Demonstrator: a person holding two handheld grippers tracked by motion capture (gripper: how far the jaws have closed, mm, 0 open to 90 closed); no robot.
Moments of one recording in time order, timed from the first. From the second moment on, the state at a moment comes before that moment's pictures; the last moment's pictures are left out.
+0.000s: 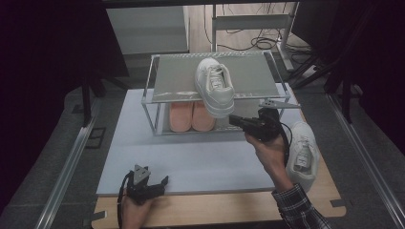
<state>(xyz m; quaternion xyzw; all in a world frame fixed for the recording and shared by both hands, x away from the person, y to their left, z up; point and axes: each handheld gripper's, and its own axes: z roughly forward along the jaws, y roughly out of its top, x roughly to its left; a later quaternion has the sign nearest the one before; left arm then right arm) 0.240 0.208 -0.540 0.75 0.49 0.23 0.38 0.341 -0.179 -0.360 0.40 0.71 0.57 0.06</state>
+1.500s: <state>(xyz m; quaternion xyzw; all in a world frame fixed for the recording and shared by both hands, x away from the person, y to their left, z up) 0.240 0.208 -0.540 0.75 0.49 0.23 0.38 0.391 -0.124 -0.367 0.41 0.72 0.55 0.07</state>
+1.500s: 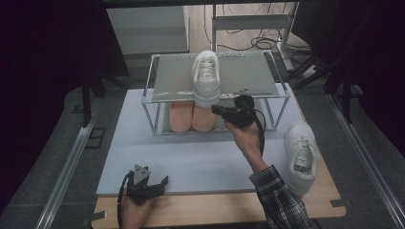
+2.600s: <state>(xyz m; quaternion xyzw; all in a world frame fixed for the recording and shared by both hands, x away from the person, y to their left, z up) 0.240 0.208 -0.540 0.75 0.49 0.23 0.38 0.413 -0.116 -0.370 0.44 0.70 0.55 0.09</state>
